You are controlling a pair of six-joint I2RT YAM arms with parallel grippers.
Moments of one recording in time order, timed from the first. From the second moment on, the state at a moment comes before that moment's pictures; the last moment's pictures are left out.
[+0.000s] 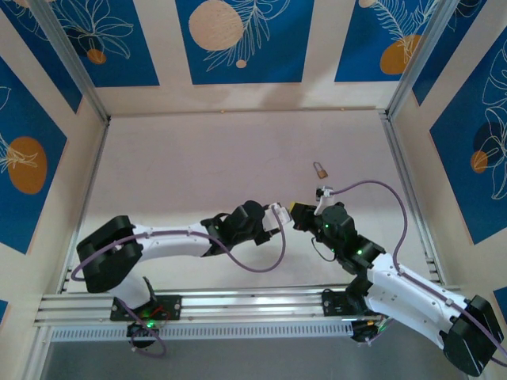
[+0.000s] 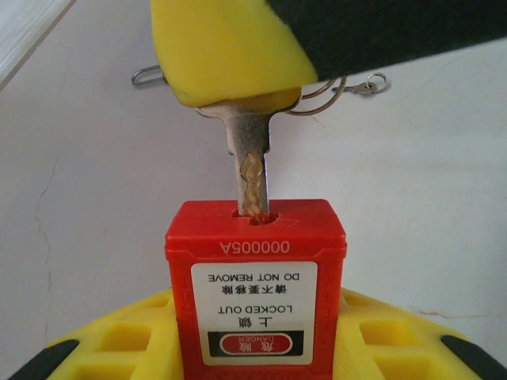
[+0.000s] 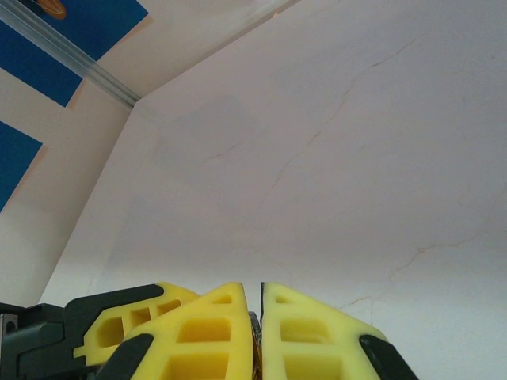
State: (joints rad) left arm -1.09 1.57 0.83 0.18 -0.14 0.28; right arm 0.71 0.73 0.34 0.03 0.13 0.76
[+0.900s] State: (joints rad) left arm -1.07 1.60 0.86 0.14 -0.13 0.19; right arm 0.77 0.86 0.32 0.14 0.16 0.76
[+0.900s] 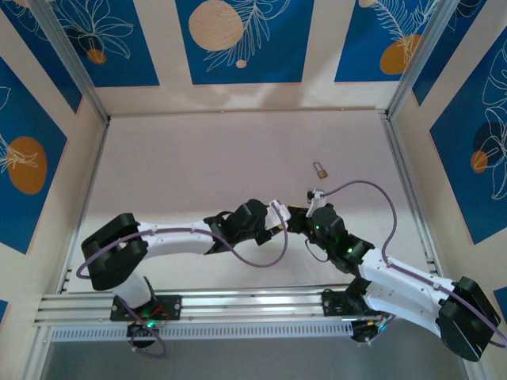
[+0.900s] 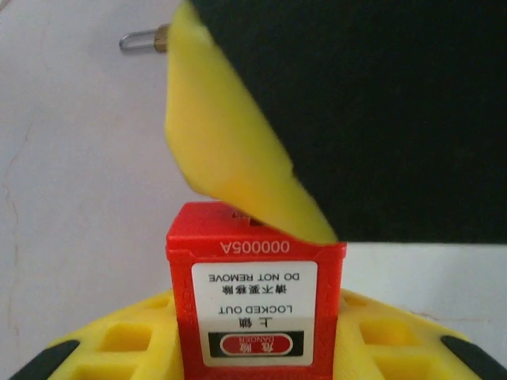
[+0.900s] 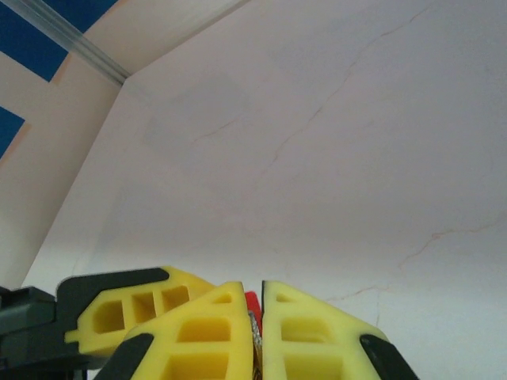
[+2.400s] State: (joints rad) left arm -1.04 1.54 0.78 0.26 -0.08 0.15; right arm 0.53 0.64 0.43 -0.18 -0.11 0.71
